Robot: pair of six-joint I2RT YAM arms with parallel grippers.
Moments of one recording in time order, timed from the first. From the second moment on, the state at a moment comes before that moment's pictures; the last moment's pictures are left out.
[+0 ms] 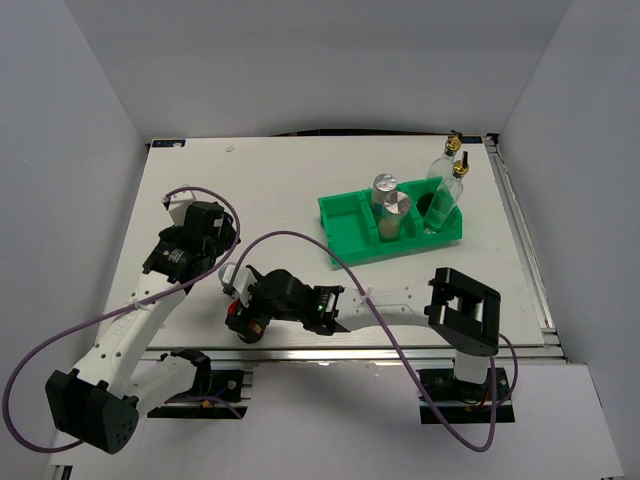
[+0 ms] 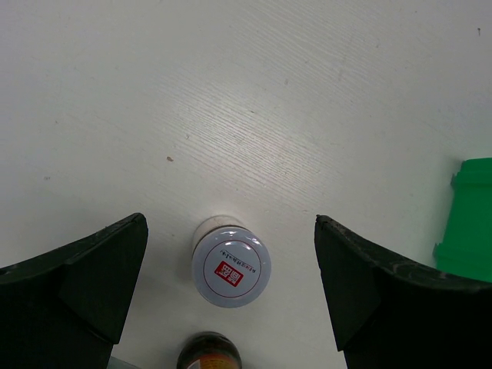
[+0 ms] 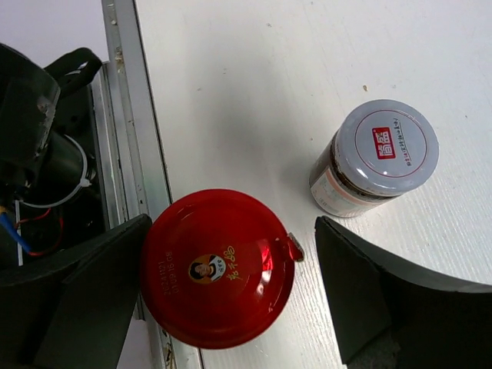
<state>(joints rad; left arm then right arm) -0.36 1.01 0.94 -0.71 -0.54 -0.69 1.36 1.81 1.17 0.26 -0.01 -0.03</state>
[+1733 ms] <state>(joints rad) -0.36 0.99 0.90 -0.69 -0.49 -0.67 0.69 1.66 1.18 0.17 0.15 -0.11</state>
